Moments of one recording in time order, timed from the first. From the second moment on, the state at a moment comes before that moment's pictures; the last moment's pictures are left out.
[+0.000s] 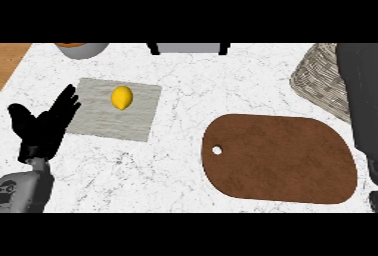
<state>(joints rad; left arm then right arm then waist) -0.21 0.27 0.15 -1.38 0.06 -0.05 0.21 -1.06 -0.35 -0.11 -1.20 1.04 -0.18 0.91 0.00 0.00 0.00</state>
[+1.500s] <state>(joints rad) -0.21 0.25 0.16 -1.40 0.04 -0.06 0.22 -0.92 -0.50 -0.37 -0.80 0.80 -0.56 0.41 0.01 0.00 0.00</state>
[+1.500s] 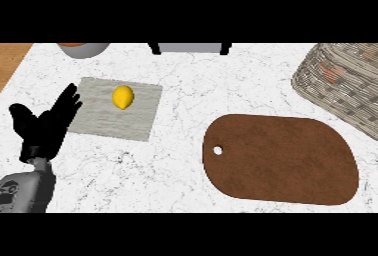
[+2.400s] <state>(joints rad) -0.19 0.27 0.20 -1.42 0.06 -0.07 0.24 -0.52 -0.65 -0.75 -1.22 0.31 -0.35 0.37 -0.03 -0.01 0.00</state>
